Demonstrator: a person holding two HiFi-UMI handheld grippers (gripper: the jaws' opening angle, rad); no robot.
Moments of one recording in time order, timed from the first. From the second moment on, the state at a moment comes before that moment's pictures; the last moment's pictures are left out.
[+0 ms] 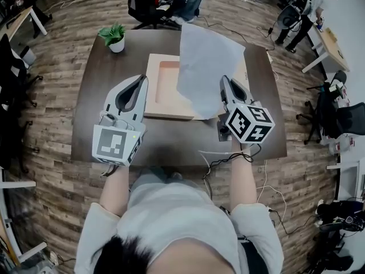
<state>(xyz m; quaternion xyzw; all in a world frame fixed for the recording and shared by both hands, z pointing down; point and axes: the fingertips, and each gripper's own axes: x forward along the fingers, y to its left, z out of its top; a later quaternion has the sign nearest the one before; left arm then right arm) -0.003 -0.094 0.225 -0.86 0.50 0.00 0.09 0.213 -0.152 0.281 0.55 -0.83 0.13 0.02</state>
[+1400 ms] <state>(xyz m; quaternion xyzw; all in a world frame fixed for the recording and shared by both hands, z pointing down) 0.001 -0.067 0.215 -0.86 0.51 0.01 0.10 0.217 -0.096 0.242 0.58 -0.81 -0.01 0.01</state>
